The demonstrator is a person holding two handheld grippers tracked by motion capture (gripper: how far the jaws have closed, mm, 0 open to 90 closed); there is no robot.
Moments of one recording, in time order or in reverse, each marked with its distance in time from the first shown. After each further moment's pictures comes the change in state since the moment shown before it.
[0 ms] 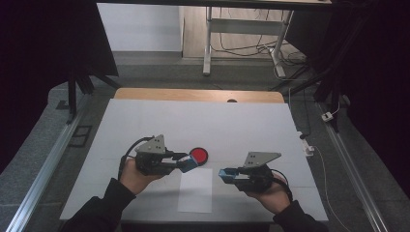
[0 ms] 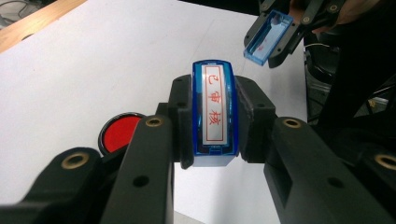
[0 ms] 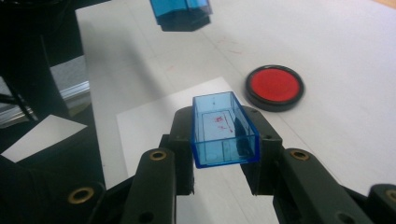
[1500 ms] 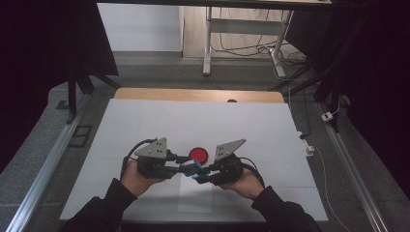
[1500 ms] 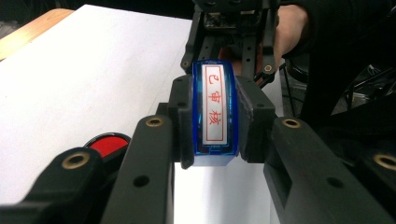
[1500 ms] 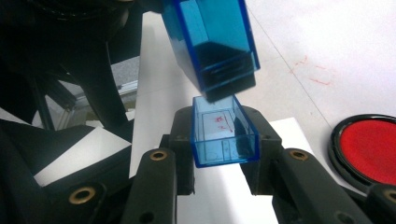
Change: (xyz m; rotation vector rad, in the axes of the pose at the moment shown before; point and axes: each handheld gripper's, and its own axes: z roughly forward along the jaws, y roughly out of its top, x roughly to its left) left arm -0.010 0.007 0.000 -0.032 -0.071 0.067; right arm -0.010 0.029 0.078 0.032 0.330 -0.041
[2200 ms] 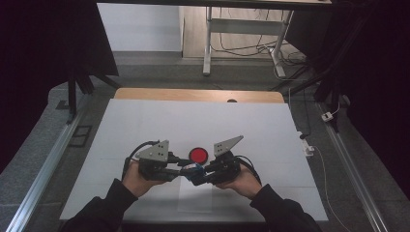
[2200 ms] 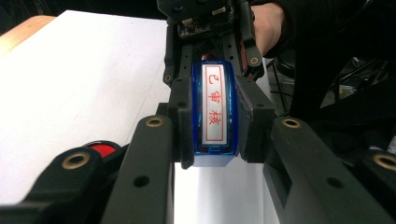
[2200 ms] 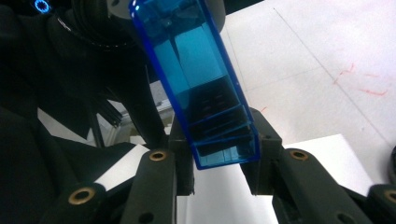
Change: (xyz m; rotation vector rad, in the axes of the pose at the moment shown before) left arm -0.005 0.001 0.002 -0.004 -0.023 0.071; right arm -0.009 0.002 0.008 -0.054 0.180 0.109
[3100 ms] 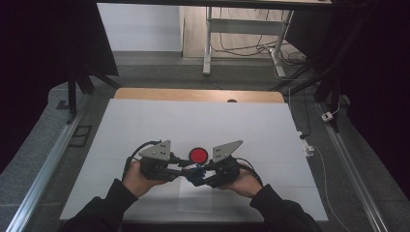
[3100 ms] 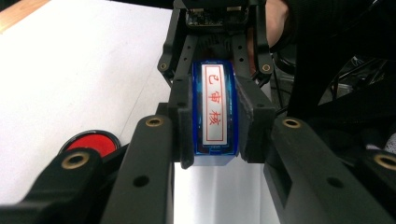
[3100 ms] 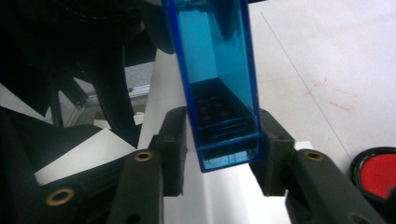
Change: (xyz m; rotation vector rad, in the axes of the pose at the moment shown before) left arm 0.004 -0.002 0.006 0.030 -0.038 -0.060; right arm 0.005 -0.003 0.004 0.007 -0.082 -0.194
